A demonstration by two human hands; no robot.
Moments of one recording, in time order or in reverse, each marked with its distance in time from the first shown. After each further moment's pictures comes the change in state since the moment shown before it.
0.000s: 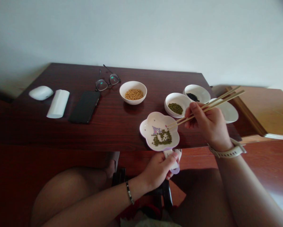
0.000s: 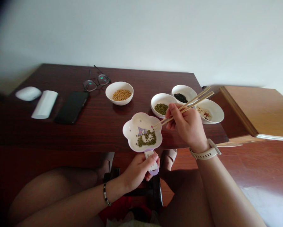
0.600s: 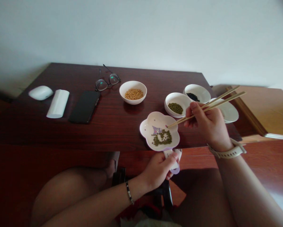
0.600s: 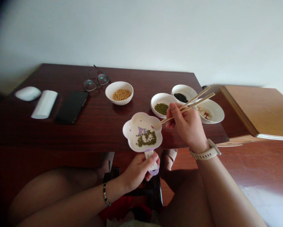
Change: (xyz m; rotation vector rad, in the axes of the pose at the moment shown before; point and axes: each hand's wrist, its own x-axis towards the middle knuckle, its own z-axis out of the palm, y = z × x) left_hand 0.000 0.000 0.000 -0.005 0.003 -0.003; right_hand 0.001 0.003 0.000 -0.015 0.006 -0.012
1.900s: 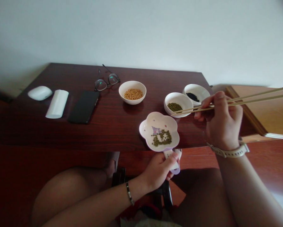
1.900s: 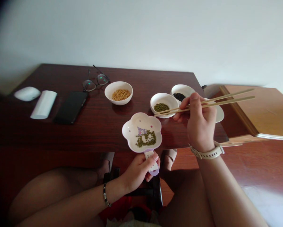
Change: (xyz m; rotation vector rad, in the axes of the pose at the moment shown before) left_hand 0.001 -0.001 0.000 0.004 -0.012 -0.003; right_hand 0.005 -0.002 0.004 0.306 0.441 -0.040
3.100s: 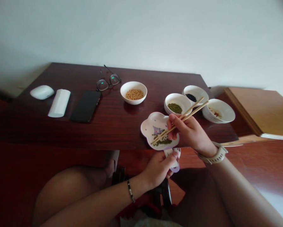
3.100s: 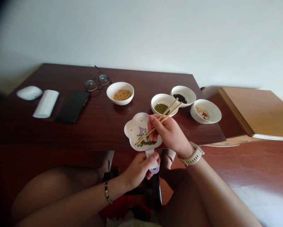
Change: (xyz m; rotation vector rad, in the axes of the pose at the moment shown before) left_hand -0.001 0.000 0.002 -0.001 0.017 0.028; right_hand -0.033 -0.003 0.024 -0.076 -0.744 0.287
